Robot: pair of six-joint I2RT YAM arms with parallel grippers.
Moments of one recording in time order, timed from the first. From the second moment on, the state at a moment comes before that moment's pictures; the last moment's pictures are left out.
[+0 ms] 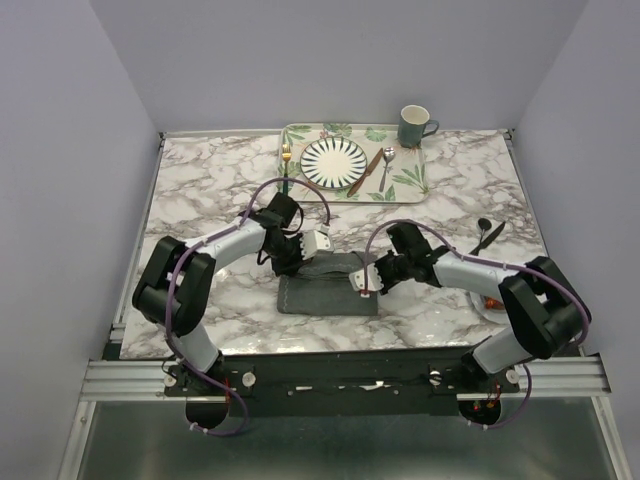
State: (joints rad) left arm -0.50 1.66 1.02 -0.63 0.44 0.83; right arm 0.57 1.49 0.67 -0.20 -0.45 -1.44
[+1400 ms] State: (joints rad) left arm -0.38 1.79 1.25 -0.77 0.51 0.71; right arm 0.56 1.68 0.91 -0.31 -0.39 -1.45
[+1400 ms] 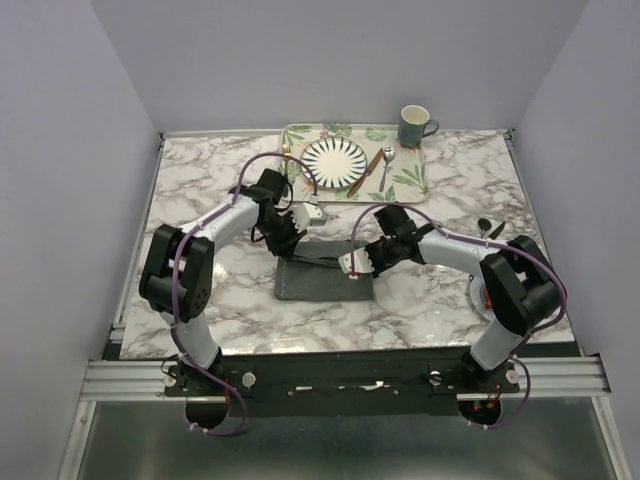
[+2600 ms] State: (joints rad) left arm -0.22 1.66 1.20 -0.65 0.66 0.43; right arm 0.56 1.68 0.91 -0.35 -0.39 -1.56
